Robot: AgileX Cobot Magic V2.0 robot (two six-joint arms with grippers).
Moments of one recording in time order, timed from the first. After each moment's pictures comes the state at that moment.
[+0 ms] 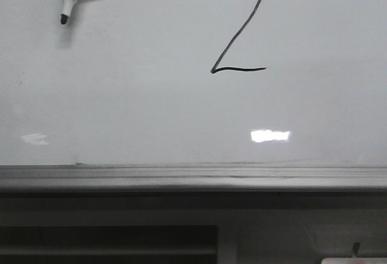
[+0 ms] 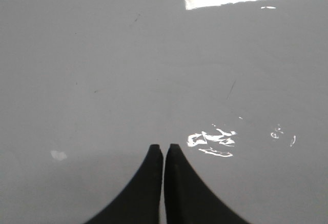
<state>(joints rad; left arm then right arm) -0.03 0.00 0.00 -0.10 0.03 0.17 -0.03 -0.01 -0.04 0.16 0.15 -0.26</state>
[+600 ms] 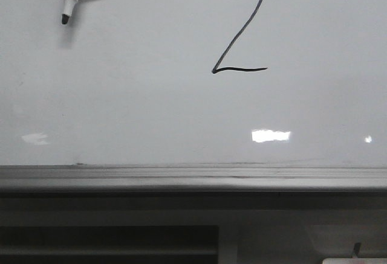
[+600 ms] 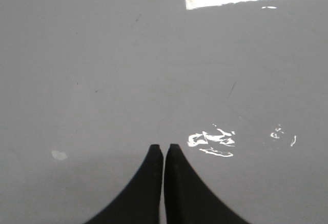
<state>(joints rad) -0.03 0.00 0.00 -0.10 0.03 0.17 -0.07 -0.01 0.01 0.02 0.11 -0.14</state>
